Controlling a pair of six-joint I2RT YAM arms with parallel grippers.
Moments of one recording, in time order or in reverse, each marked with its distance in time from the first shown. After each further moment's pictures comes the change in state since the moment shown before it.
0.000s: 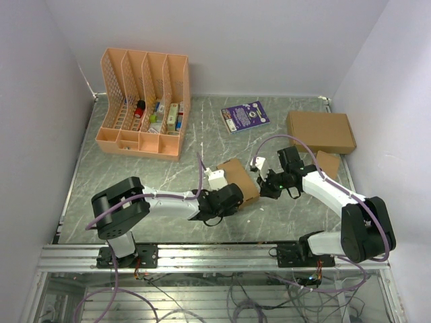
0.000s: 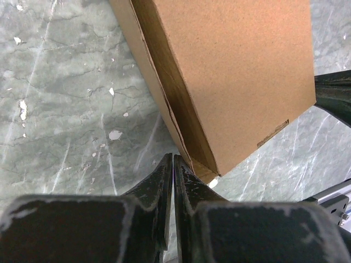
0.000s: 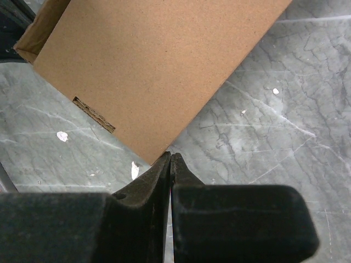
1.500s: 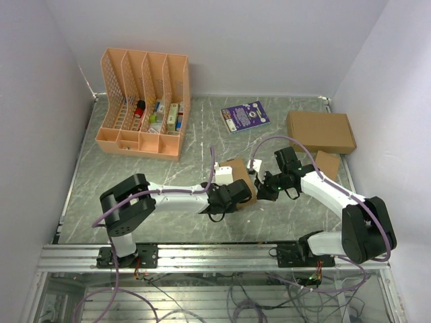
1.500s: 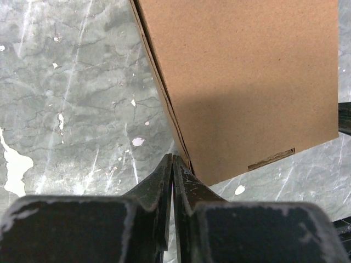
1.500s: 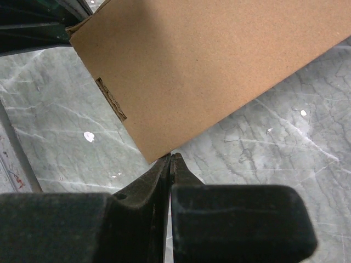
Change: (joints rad) left arm 0.001 0.066 0.179 -0.267 -0.045 0.111; right arm 0.043 -0.004 0.010 -0.030 -0.063 -0.021
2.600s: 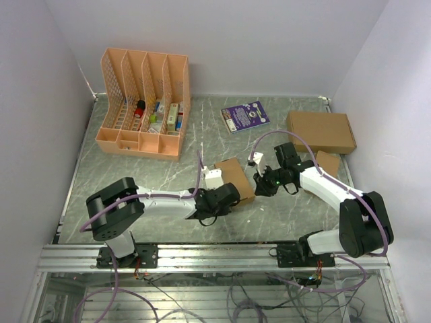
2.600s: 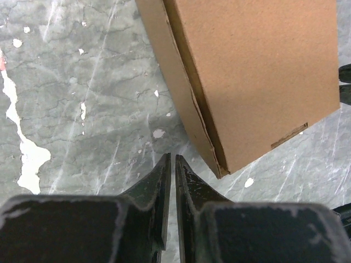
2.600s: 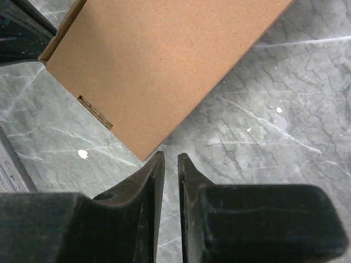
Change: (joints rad) left arm 0.020 -0.106 -0.181 0.155 0.010 -0.031; right arm -0.023 0.047 0.050 0.023 0.028 0.118
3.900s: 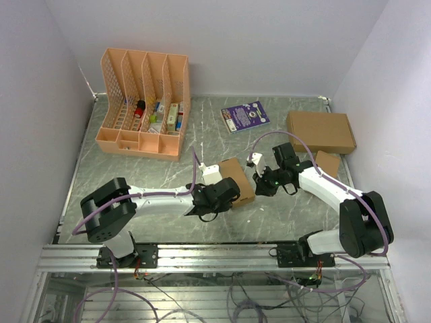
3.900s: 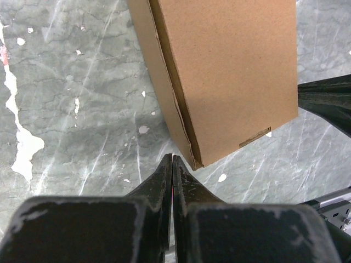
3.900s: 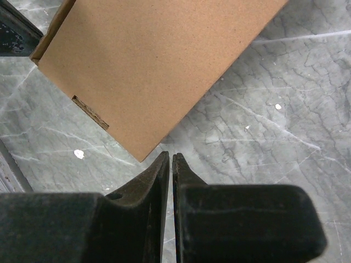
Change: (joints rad) left arm 0.017 -0.043 0.040 -0.077 0.028 -0.076; right arm 0.022 0.000 0.000 0.001 0.045 0.016
